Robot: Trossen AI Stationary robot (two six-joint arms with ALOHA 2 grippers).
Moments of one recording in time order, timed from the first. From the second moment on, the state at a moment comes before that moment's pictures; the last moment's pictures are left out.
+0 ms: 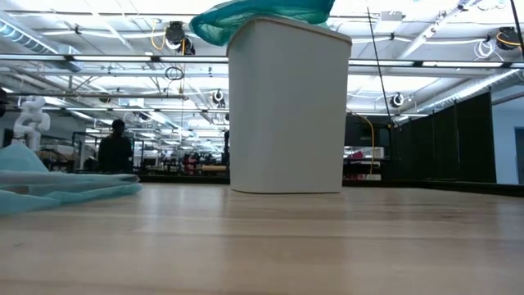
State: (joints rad) left arm 0.26 1.42 1.46 0.19 0.10 0.24; right arm -0.13 1.54 2.01 -0.54 0.19 -0.33
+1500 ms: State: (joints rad) left arm 0.25 1.32 1.46 0.03 0.31 0.22; right arm -0.40 1.81 2.03 -0.79 -0.73 -0.53
